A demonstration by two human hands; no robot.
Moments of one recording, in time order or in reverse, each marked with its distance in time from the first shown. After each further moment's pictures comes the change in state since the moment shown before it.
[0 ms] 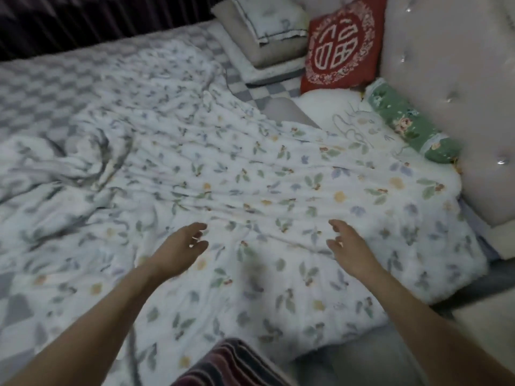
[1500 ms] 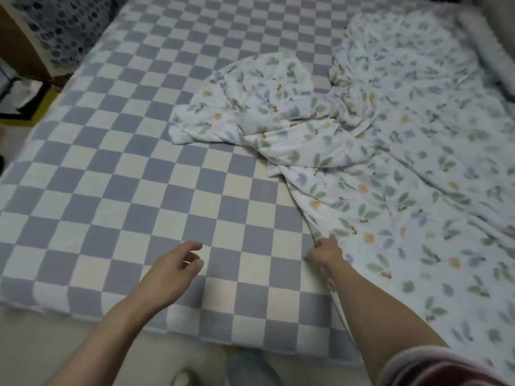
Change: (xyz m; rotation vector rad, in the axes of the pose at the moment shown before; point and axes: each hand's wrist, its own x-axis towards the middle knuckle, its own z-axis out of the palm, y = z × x) left_hand -0.295 -0.596 -0.225 -0.441 0.243 -0.410; right_hand -0.112 -0.386 0.602 -0.500 -0.349 0.102
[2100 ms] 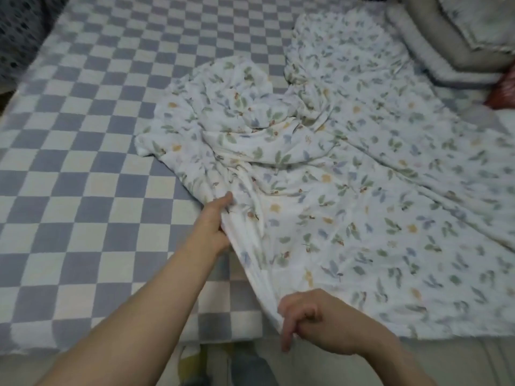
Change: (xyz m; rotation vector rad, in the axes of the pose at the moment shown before) left_hand 0.054 0.097 0.022 -1.403 -0.308 -0.369; right_hand -0.240 -0.012 -0.040 0.259 -0.439 -0.753
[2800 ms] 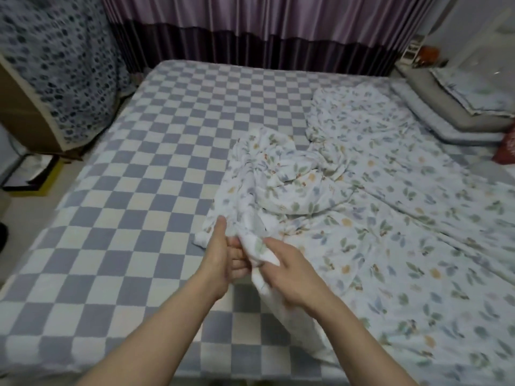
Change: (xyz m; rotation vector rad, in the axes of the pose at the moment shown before) left_hand -0.105 0.040 -0.034 0.357 0.040 0.218; right_hand 0.061 -0.130 0.029 -0.041 0.531 -0.133
